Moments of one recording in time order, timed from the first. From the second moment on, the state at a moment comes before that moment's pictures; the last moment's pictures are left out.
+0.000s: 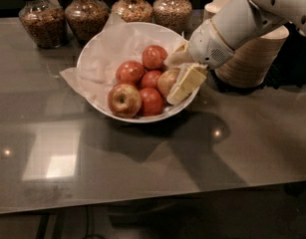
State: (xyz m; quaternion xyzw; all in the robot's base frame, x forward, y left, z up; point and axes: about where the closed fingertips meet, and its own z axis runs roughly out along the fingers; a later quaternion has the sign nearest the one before) arm 0.554 -0.062 0.905 -0.67 0.66 0.20 0.27
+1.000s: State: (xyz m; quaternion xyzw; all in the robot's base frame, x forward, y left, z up) arm 0.565 -0.070 0.879 -0.66 0.68 0.20 0.25
